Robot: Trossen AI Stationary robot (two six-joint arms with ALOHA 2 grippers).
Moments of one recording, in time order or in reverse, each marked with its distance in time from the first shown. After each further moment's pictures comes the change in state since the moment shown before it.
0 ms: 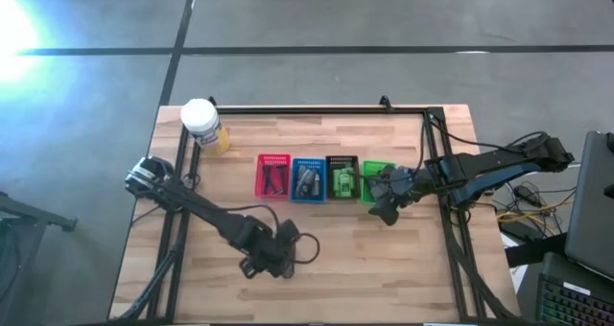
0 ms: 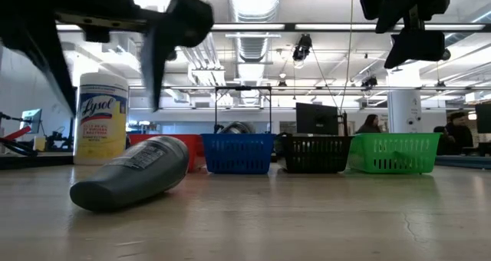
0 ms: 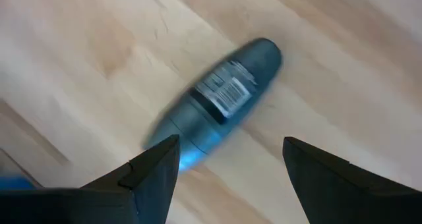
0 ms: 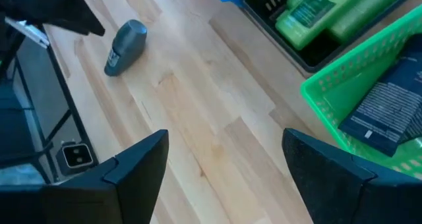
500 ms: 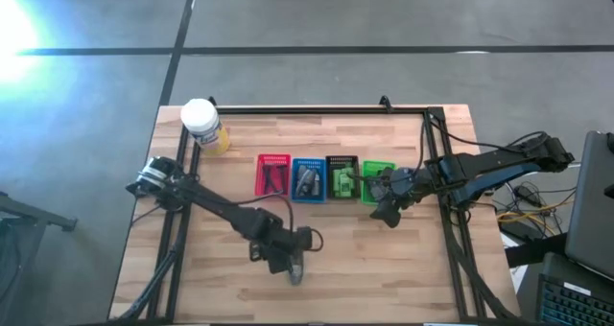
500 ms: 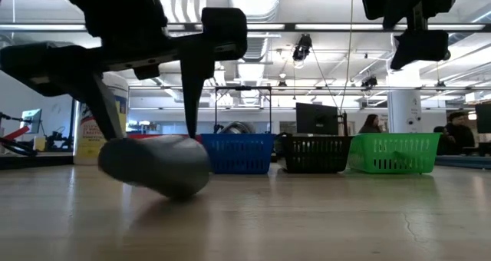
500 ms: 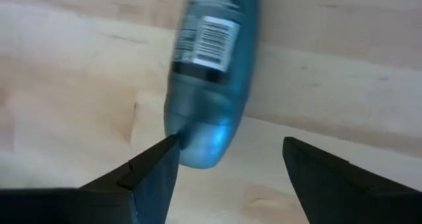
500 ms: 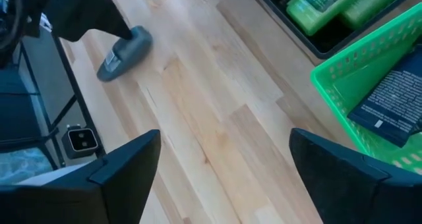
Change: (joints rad) left arm 0.092 0.071 -0.037 0.156 0.092 0.592; right arm 0.000 -0.001 0.000 -0.009 -0.056 -0.017
